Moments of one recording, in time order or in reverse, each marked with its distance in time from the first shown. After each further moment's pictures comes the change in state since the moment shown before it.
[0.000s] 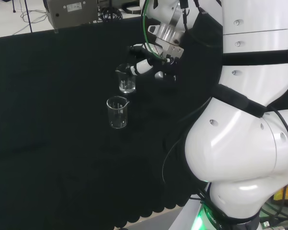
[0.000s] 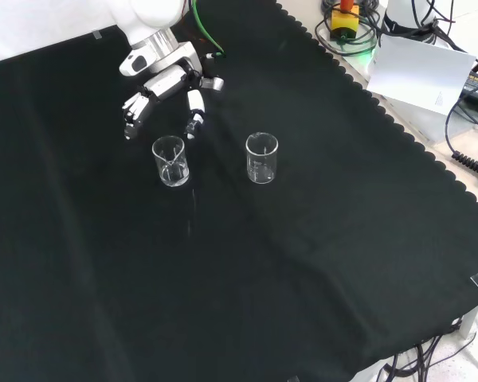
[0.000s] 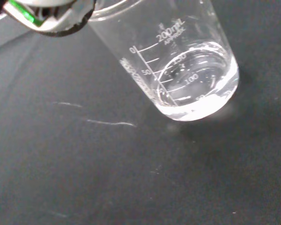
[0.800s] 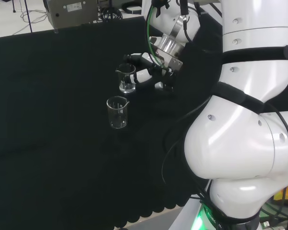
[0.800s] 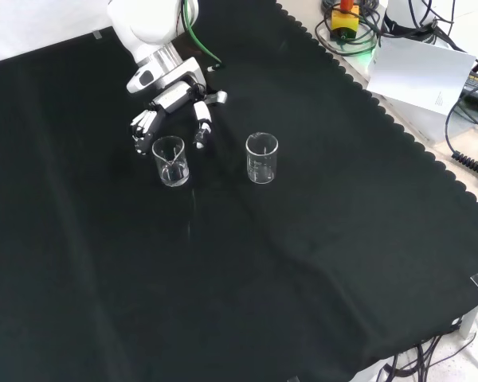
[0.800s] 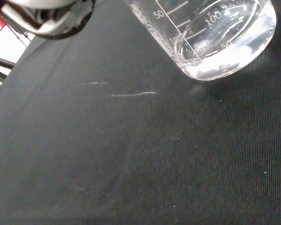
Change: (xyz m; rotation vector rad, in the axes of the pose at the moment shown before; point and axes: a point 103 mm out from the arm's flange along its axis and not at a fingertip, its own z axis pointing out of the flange) arm -0.013 0.003 0.038 -0.008 0.122 -0.102
